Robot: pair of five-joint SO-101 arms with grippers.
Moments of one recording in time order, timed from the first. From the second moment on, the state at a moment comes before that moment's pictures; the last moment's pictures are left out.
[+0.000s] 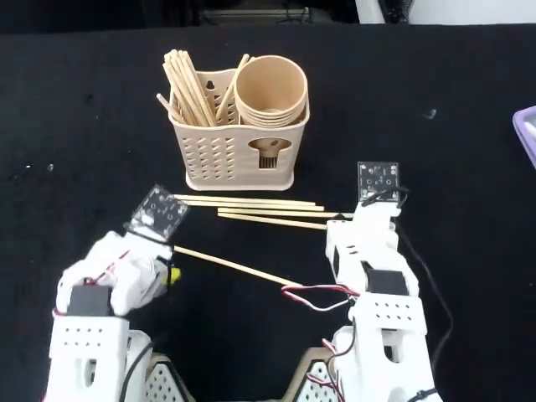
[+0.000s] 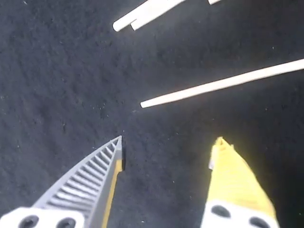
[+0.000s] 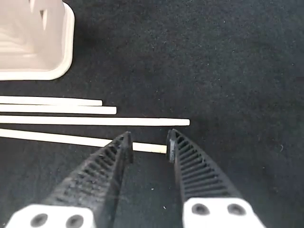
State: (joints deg) left arm -5.6 -76.1 76.9 62.8 -35.3; right arm 4.4 -58.9 84.0 32.0 2.0
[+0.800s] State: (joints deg) left arm -4.9 -35.9 69.8 39.3 -3.9; right arm 4.4 -58.9 84.0 32.0 2.0
